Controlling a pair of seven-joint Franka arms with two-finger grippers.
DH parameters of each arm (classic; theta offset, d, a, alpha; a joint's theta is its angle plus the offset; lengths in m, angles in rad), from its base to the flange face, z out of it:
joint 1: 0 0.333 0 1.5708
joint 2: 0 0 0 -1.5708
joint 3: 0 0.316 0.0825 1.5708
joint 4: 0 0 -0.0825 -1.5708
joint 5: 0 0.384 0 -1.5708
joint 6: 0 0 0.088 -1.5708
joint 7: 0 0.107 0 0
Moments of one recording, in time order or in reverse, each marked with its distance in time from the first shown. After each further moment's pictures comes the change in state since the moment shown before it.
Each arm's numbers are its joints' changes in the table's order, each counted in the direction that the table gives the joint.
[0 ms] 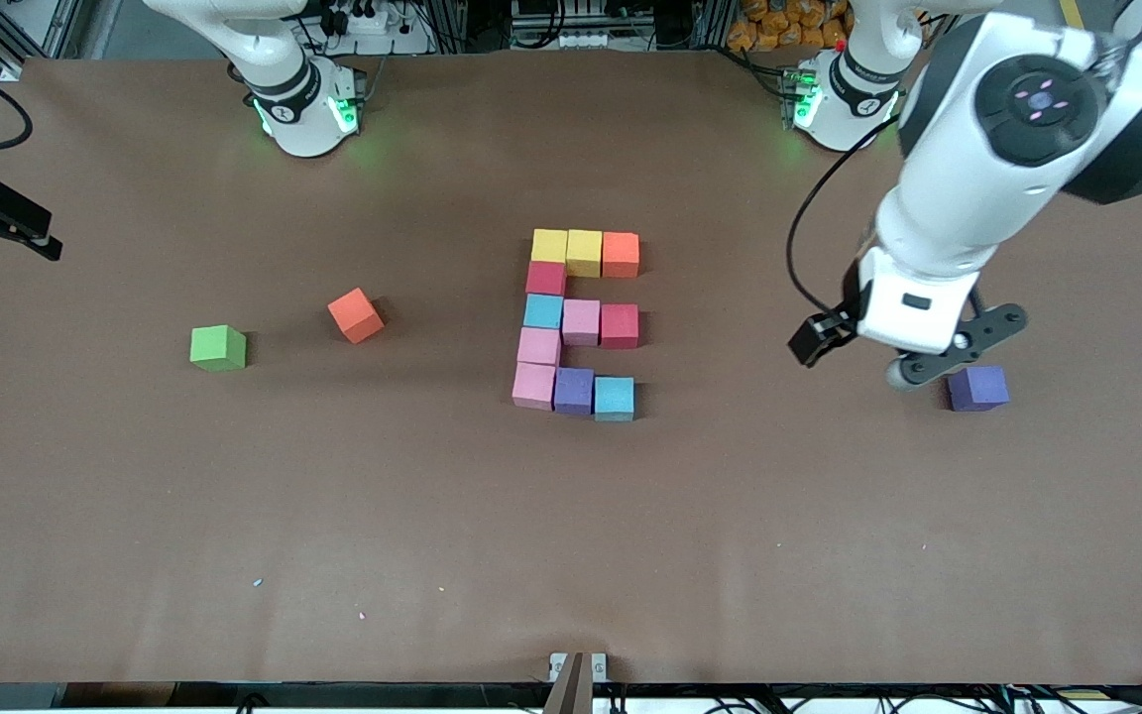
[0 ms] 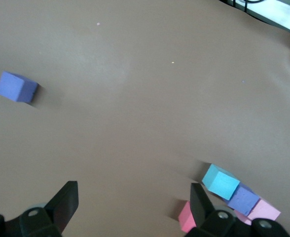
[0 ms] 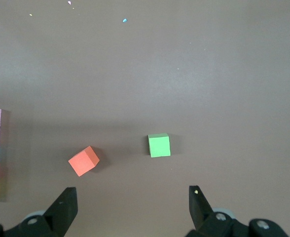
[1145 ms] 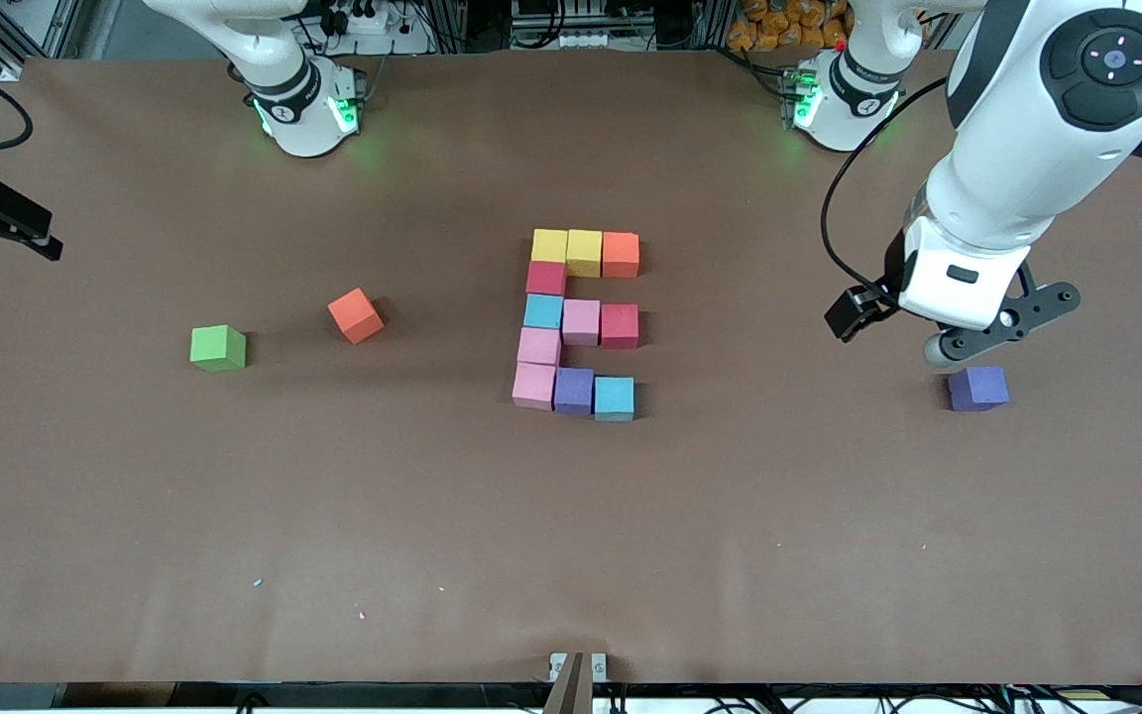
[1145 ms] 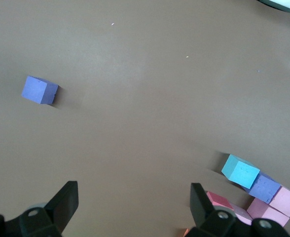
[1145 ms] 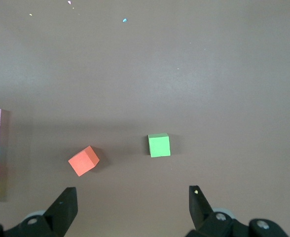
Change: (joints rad) left arm 0.023 0.035 -0.003 -0.004 0.000 0.071 0.061; right arm 0.000 0.000 0.000 0.000 0.000 0.000 0.000
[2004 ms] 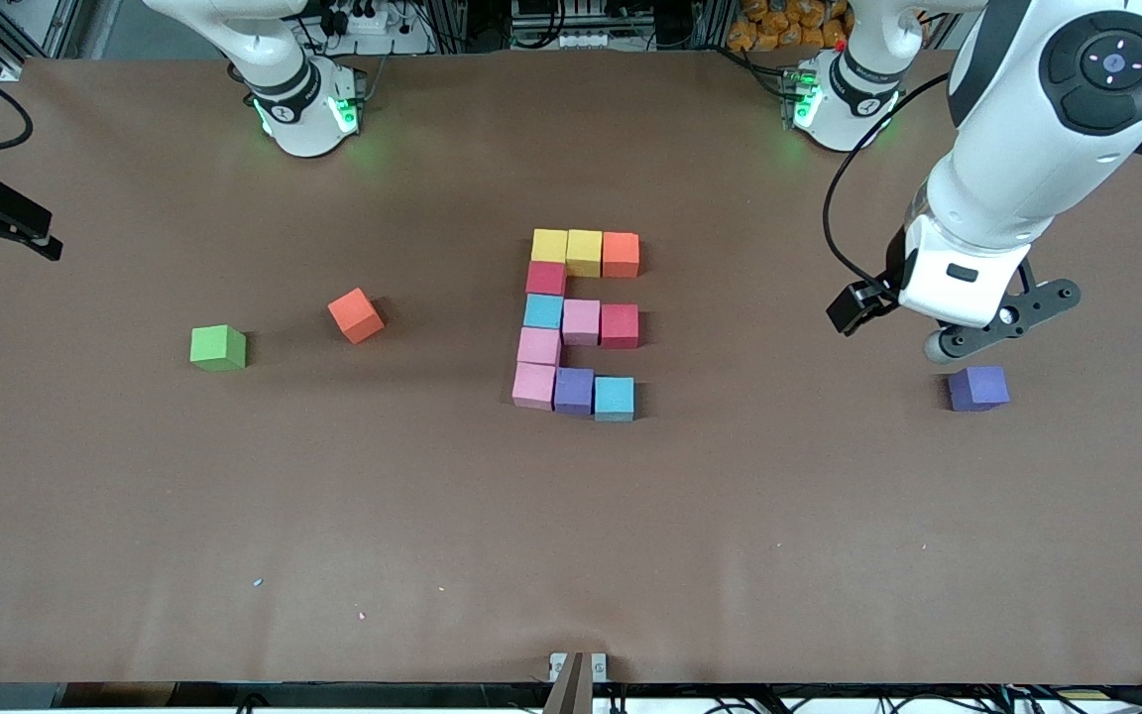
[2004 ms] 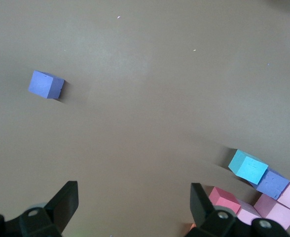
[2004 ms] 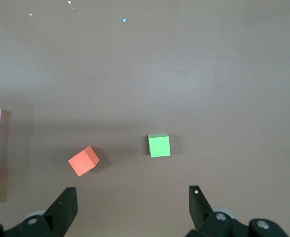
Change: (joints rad) left arm 0.001 0.003 0.006 0.000 0.000 0.039 0.006; right arm 0.000 0.000 0.000 0.000 0.000 0.000 0.000
